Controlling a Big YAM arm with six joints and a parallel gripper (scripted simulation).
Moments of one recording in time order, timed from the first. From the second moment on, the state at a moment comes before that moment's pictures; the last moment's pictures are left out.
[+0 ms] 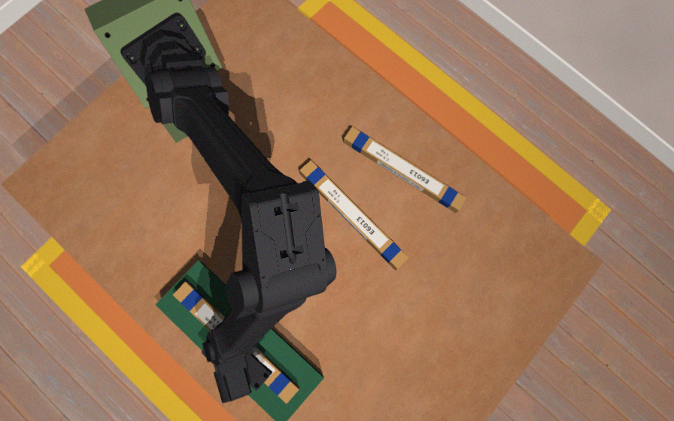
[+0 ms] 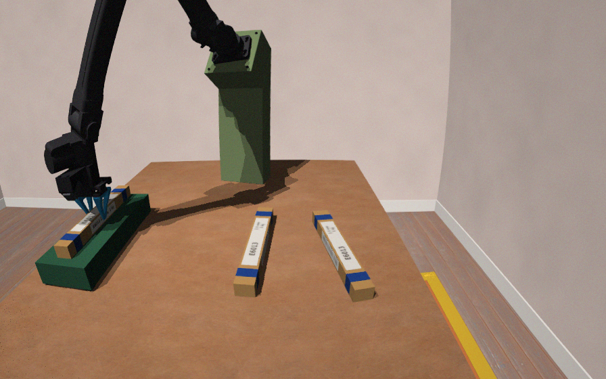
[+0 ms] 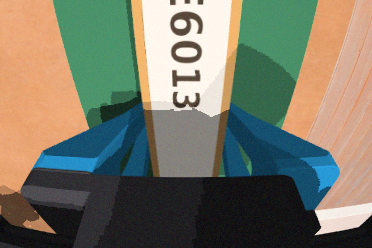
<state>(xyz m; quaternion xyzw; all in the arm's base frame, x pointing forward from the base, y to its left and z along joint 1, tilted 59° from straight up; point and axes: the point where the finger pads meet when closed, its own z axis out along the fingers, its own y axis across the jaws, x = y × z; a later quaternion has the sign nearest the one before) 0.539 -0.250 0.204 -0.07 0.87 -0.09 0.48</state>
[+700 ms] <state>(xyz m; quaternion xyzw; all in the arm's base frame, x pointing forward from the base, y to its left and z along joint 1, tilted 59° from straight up) 0.539 -0.250 0.203 -0.07 0.87 -0.09 0.47</state>
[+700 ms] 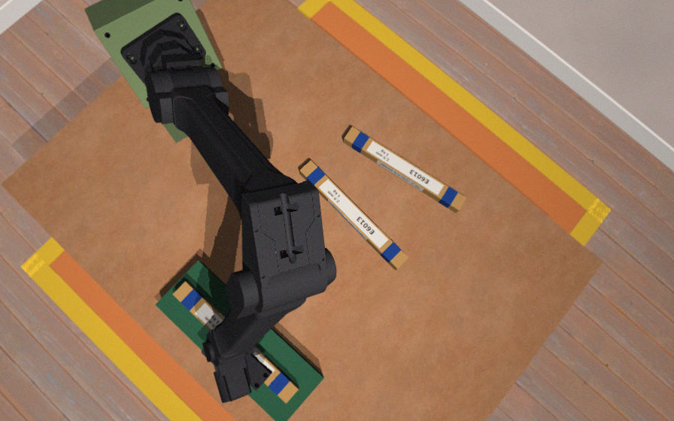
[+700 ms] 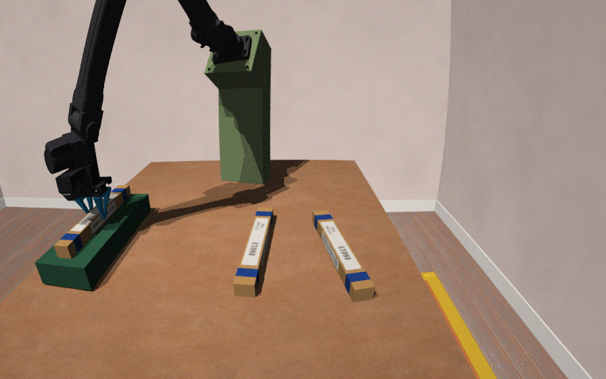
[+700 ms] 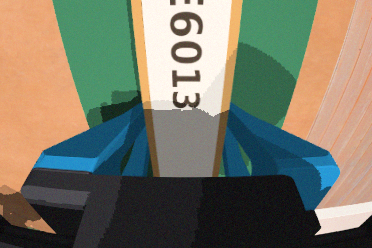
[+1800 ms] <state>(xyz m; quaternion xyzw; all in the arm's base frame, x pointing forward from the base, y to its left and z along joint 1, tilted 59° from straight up) 0.536 -0.248 0.229 -0.07 0.87 -0.10 0.49</state>
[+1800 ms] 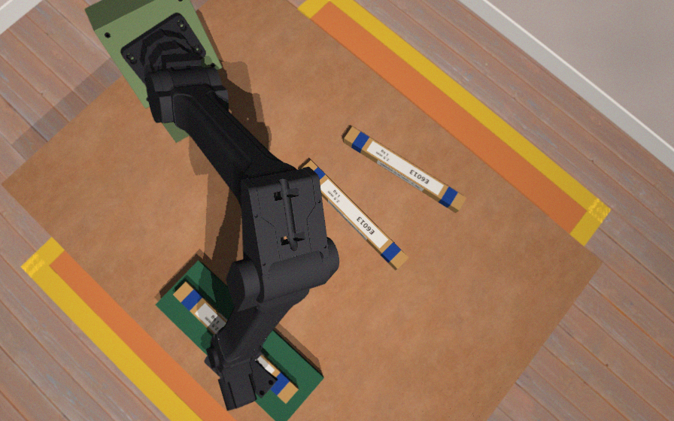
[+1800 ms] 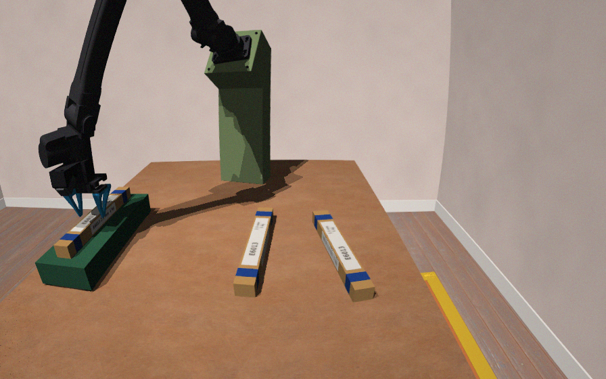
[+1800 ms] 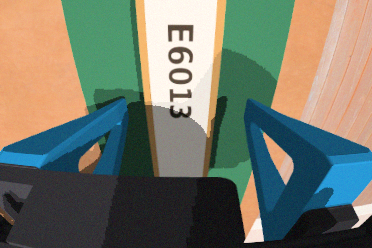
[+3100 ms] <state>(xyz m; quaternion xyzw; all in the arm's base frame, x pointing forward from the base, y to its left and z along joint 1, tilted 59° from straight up) 0.536 -0.248 0.226 -0.07 0.87 -0.09 0.48</state>
